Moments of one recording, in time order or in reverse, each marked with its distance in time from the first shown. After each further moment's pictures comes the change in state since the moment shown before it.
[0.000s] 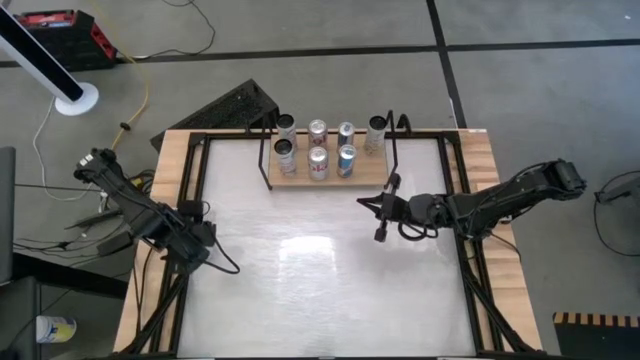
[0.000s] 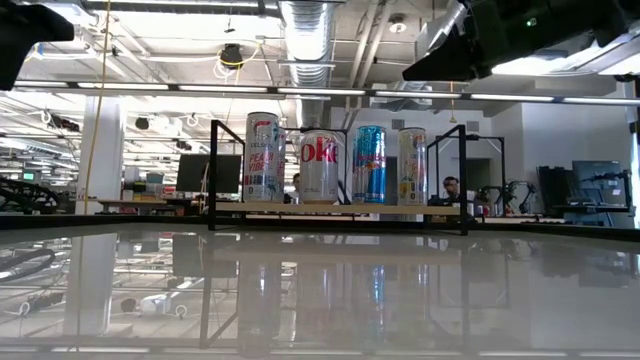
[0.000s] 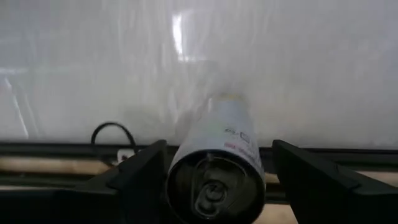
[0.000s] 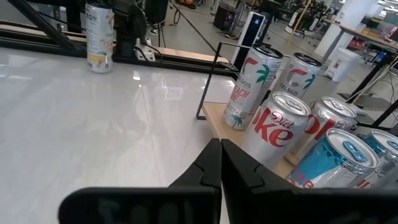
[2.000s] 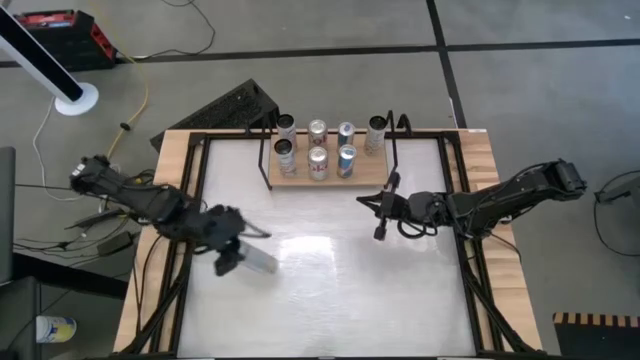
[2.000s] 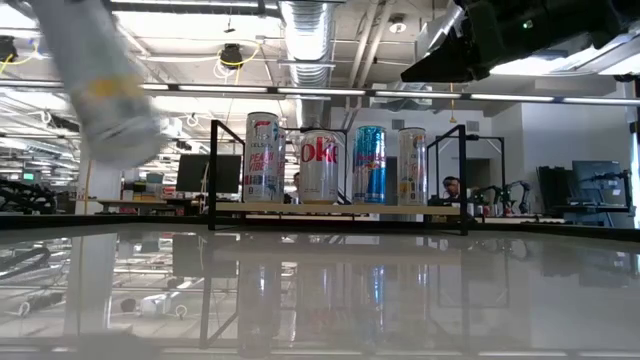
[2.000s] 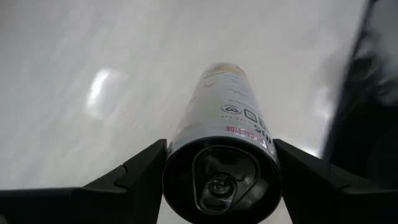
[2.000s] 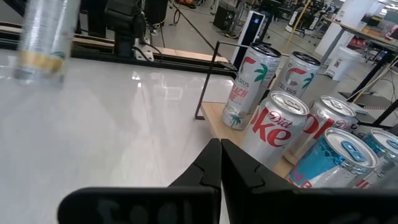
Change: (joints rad) left arm 0.255 0.040 0.069 0.464 0.044 -0.220; right arm -0.021 0.000 0.000 0.002 -0.024 0.000
